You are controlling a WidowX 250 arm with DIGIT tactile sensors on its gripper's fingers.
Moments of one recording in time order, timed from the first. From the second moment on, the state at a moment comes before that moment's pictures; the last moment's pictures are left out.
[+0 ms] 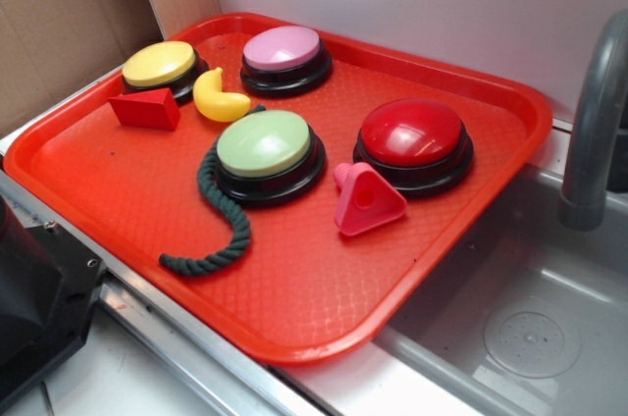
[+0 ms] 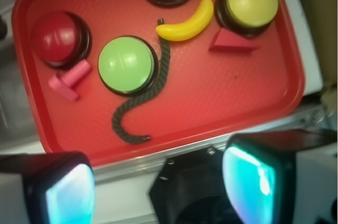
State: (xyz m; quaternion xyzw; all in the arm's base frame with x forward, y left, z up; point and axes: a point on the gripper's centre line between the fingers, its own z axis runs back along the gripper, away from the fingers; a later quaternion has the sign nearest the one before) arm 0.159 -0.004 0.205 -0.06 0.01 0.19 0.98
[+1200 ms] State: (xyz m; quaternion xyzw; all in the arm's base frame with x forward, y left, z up) arm 0.231 0.033 0.083 -0.06 -0.03 0.63 0.77
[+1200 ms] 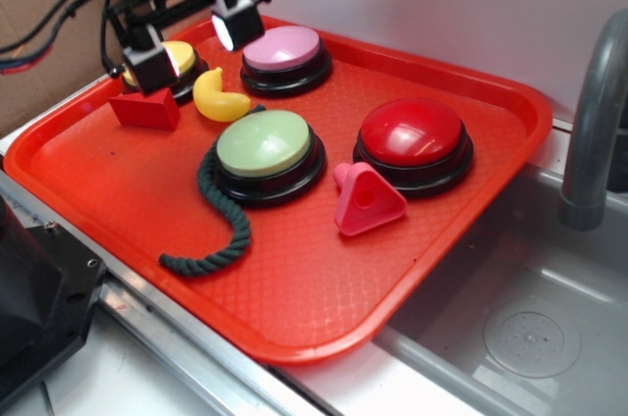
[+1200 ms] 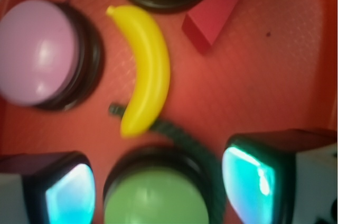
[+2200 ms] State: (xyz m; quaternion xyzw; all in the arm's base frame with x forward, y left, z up) arm 0.239 0.048 0.029 -0.06 -0.07 0.64 0.76
